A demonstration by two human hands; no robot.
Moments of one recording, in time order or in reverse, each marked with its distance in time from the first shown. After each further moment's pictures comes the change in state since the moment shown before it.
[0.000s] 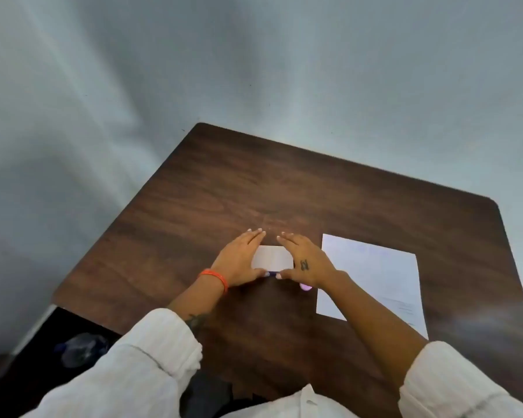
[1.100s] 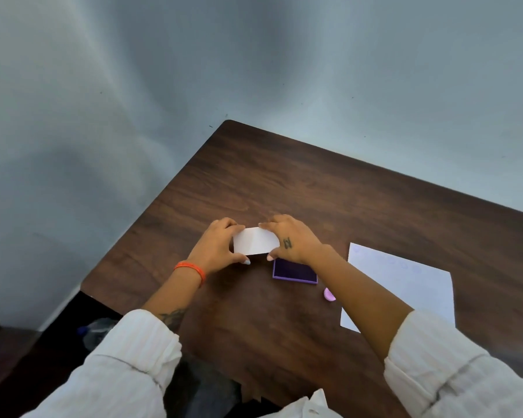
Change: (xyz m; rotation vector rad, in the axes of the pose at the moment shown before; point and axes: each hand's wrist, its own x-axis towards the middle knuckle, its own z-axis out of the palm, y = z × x) left_hand -0.022 -0.069 -0.045 -0.066 0.152 -0.200; right_hand 0.069 -0.065 -0.019 -0.201 -0.046 -0.234
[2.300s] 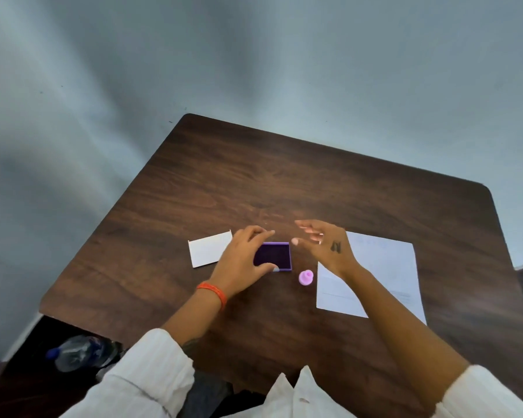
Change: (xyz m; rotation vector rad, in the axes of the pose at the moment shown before) left_hand -0.012 0.078 0.048 -0.193 0.063 0.291; right_hand -0.098 0.056 0.017 0.733 0.517 0.403
